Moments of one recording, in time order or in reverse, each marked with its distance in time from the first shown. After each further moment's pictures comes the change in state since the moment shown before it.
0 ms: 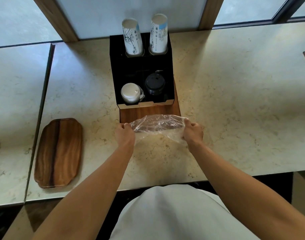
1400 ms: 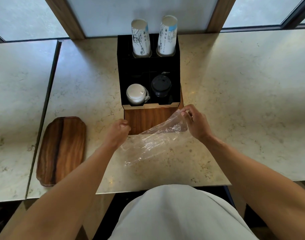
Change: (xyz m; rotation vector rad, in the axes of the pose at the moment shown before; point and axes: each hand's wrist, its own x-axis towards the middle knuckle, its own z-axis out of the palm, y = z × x) left_hand 0.033 0.010 -0.060 0.452 -0.276 0.372; right_hand 0.021 -0.043 -0.014 -0.445 -0.257 -0.871
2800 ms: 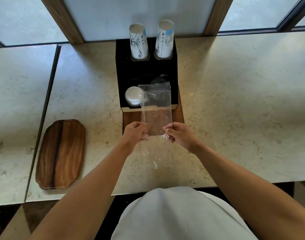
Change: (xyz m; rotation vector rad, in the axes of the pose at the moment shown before) left_hand -0.008 0.039 0.046 -0.602 -0.200 -0.202; right_hand -0.025 -0.023 0.034 0.531 -0.327 0.392
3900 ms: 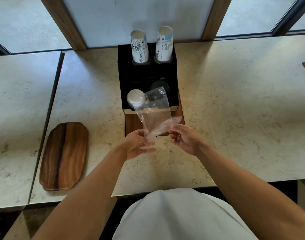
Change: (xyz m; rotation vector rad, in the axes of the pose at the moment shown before) left_hand -0.021 -0.001 -0.015 -0.325 -0.271 -0.345; right_hand -0.008 0.003 -0.004 0.568 -0.024 0.216
